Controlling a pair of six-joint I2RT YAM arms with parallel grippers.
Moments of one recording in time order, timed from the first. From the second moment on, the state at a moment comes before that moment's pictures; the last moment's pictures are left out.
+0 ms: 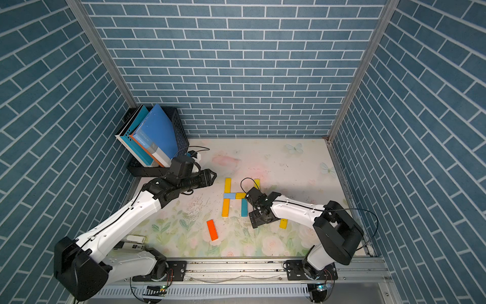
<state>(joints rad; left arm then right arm) -0.52 1.22 1.03 -0.49 0.04 -0.61 0.89 1.54 0.87 -0.73 0.12 0.49</state>
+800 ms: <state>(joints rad) -0.52 1.22 1.03 -0.49 0.04 -0.61 0.72 1.62 0.88 -0.64 0.06 0.47</state>
